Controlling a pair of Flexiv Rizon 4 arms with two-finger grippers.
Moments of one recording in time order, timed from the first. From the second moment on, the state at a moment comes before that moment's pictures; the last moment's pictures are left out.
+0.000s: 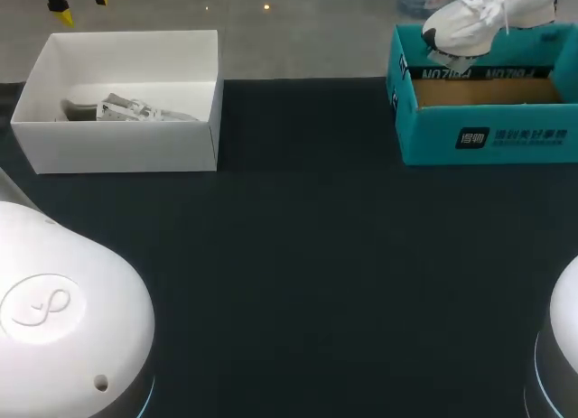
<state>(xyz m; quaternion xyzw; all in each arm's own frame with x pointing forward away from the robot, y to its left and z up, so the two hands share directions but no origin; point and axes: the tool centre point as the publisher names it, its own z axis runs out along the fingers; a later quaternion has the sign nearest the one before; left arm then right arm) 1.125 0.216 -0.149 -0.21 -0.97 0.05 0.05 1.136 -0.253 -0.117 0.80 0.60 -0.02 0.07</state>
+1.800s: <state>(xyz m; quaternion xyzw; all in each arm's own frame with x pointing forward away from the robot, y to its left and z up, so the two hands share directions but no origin) 1.125 0.216 -0.149 -0.21 -0.97 0.05 0.05 0.924 -0.011 -0.128 0.81 0.59 0.00 0.09</state>
